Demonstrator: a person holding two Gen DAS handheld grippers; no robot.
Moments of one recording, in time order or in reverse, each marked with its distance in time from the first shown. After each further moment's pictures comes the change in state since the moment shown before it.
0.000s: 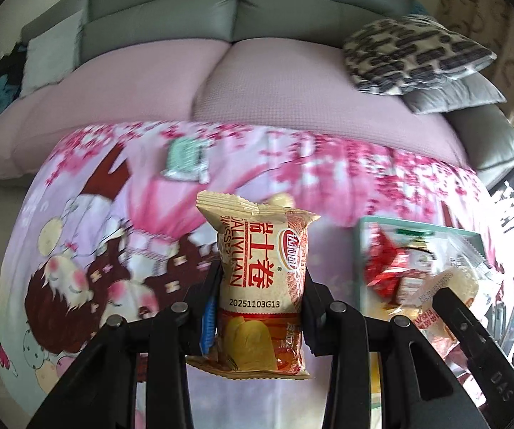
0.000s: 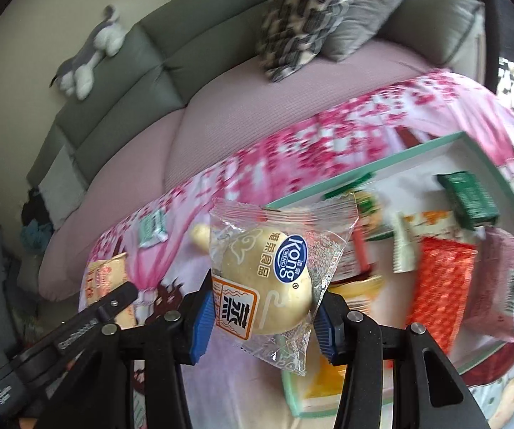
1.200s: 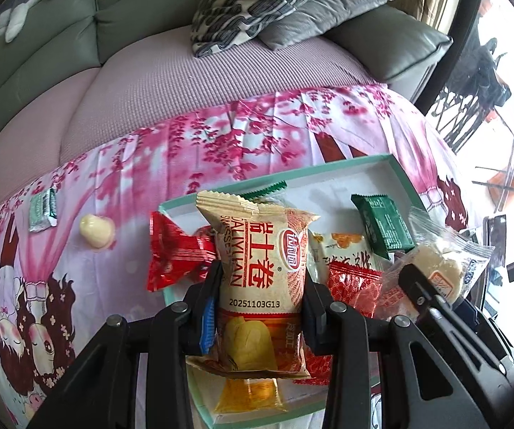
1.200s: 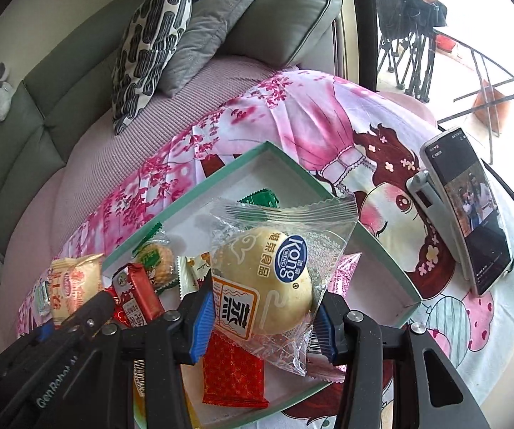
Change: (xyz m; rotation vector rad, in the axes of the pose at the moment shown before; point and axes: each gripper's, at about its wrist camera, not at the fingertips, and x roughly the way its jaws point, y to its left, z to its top) left arm 0.027 -0.187 -0.027 0.352 0.082 -0.120; right arm -0.030 -0.131 0.022 0.213 -0.044 -0.351
